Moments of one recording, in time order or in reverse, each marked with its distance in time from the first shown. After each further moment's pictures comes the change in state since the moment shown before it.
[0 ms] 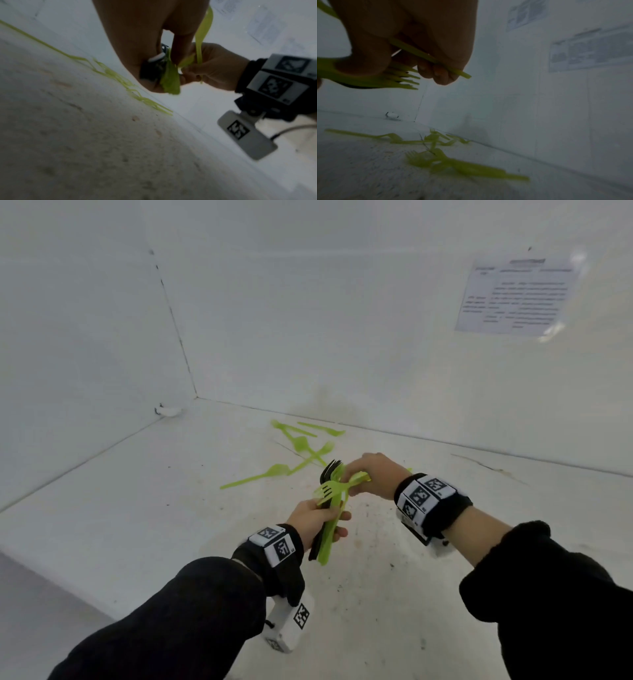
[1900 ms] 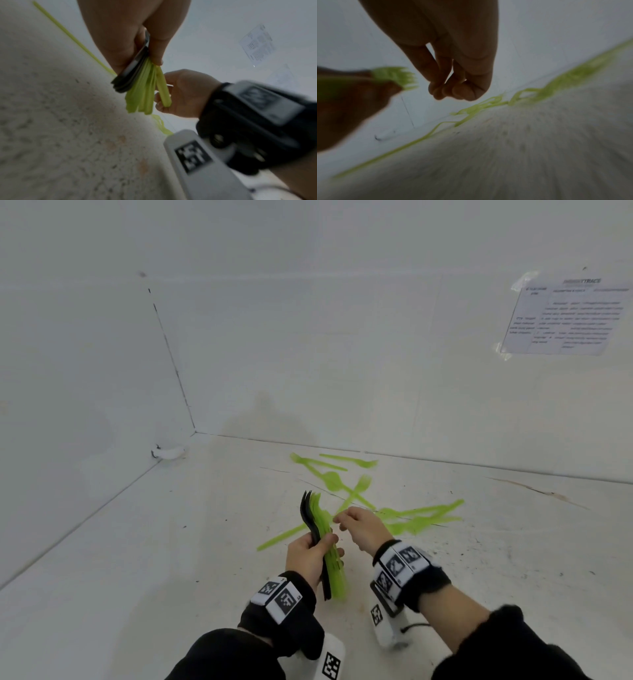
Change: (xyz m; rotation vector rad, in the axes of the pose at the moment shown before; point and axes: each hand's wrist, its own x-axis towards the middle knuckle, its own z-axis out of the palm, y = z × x) left_hand 0.068 0.014 -0.122 -0.159 0.143 0.061; right_hand 0.120 -0.069 0.100 0.657 0.245 0.497
